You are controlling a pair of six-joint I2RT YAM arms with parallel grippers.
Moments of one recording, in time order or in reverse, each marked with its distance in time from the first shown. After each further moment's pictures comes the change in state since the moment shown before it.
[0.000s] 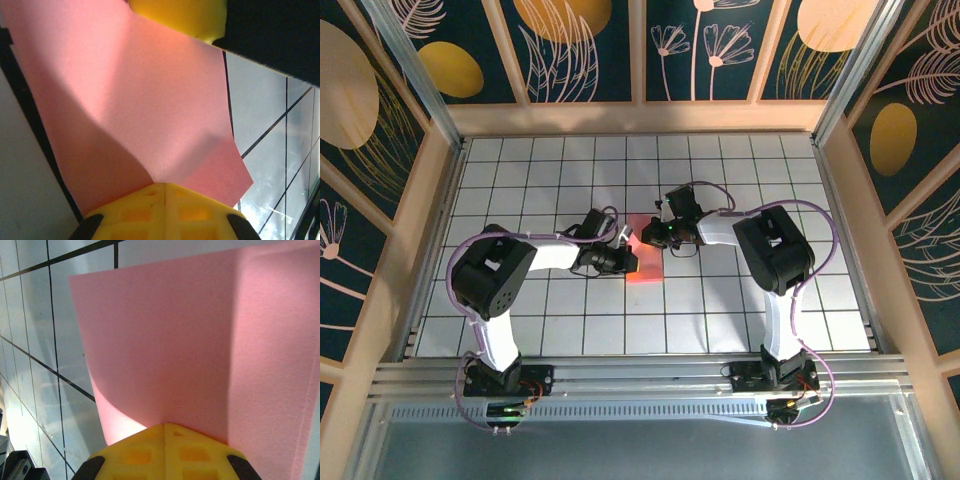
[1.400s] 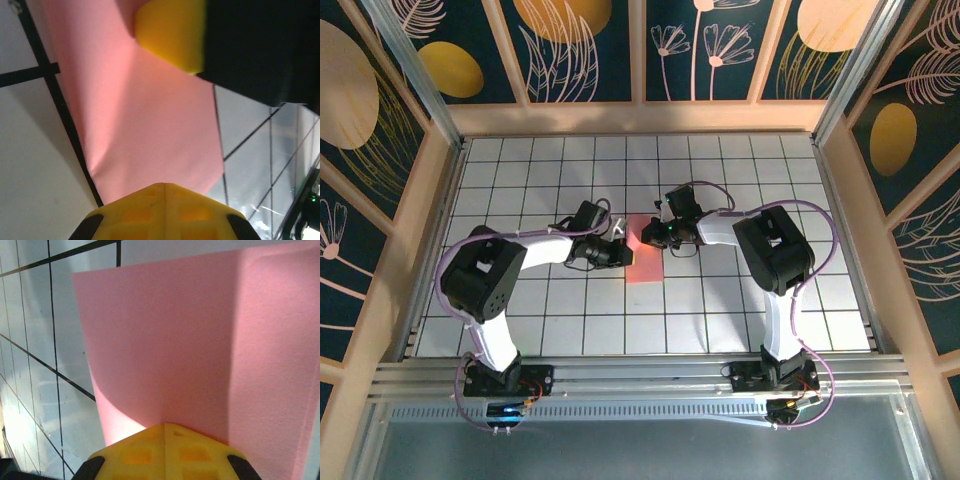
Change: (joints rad) left arm 0.053 -0.022 0.041 -0.090 0.033 0.037; right arm 0.001 0.000 0.002 -0.005 0.001 -0.019
